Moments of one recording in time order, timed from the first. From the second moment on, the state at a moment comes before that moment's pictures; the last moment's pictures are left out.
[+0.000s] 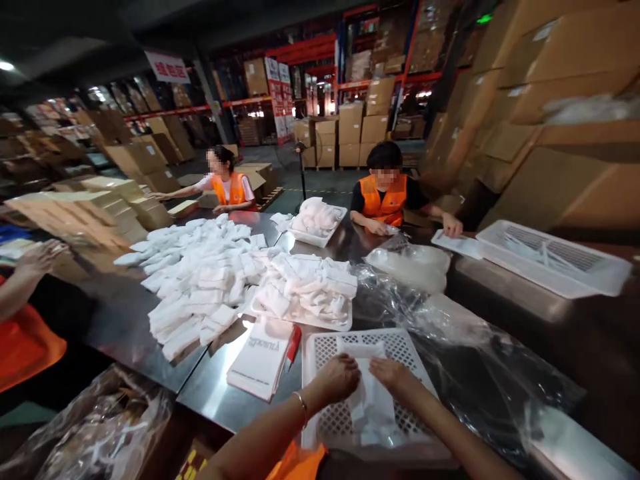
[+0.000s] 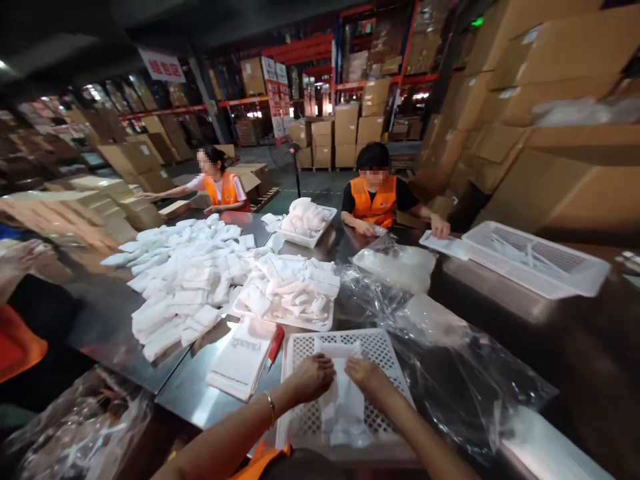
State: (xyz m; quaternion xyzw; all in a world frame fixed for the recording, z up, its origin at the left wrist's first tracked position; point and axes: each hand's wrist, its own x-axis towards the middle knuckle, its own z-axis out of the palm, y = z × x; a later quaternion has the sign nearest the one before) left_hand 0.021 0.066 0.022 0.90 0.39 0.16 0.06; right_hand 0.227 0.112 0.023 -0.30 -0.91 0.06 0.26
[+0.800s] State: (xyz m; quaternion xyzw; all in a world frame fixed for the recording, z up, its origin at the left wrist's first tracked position) left_hand -0.011 0.007 -0.025 0.82 0.41 0.37 0.13; right_hand 0.286 0.085 -0.012 -0.30 -0.87 0.27 0.27
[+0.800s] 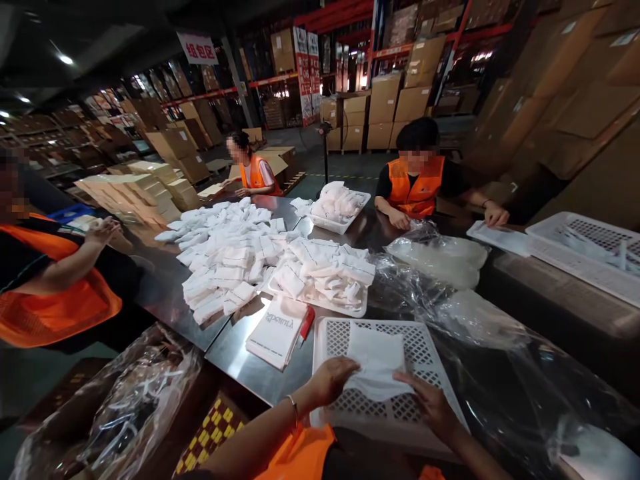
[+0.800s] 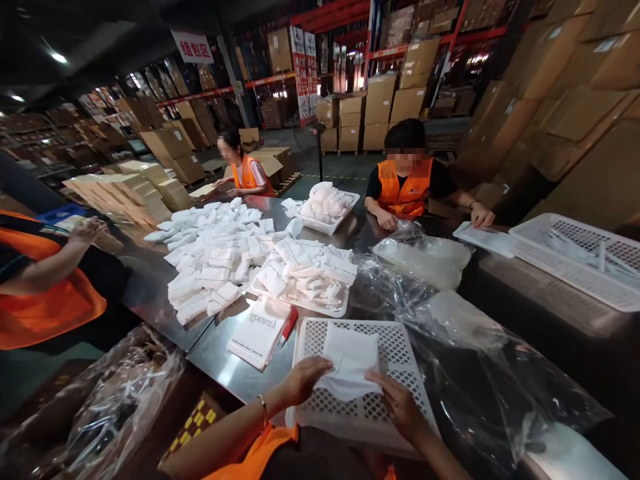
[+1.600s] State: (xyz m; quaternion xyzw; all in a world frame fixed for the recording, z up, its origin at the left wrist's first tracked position) left_hand 0.045 0.034 -0.009 0.46 0.67 0.52 0.27; right_hand 0.236 0.076 -0.011 -0.65 -0.63 0.19 0.38
